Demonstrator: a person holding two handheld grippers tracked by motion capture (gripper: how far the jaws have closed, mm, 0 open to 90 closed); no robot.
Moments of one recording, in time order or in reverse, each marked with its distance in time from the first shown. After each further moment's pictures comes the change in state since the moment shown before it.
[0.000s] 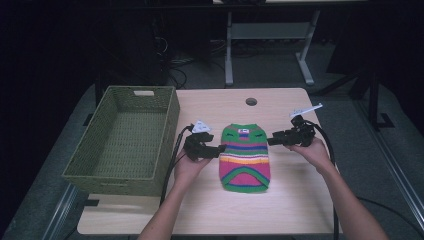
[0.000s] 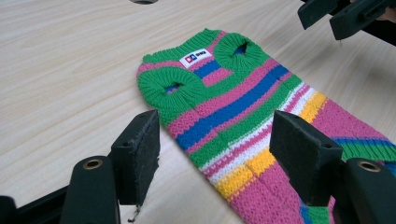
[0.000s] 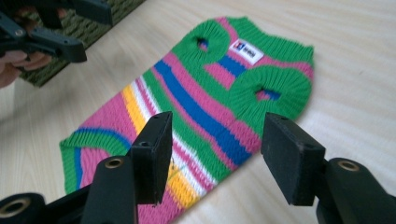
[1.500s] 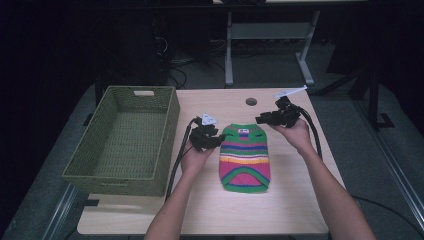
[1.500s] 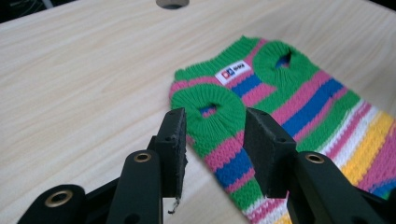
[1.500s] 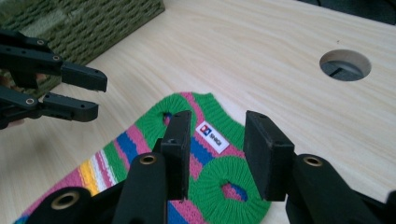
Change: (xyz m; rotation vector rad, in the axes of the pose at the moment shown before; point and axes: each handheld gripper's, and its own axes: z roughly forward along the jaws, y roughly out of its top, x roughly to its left) left arm 0.010 0.019 0.030 0.033 0.109 0.040; right arm 0.012 0.066 0.022 -0.061 -0.174 -0.049
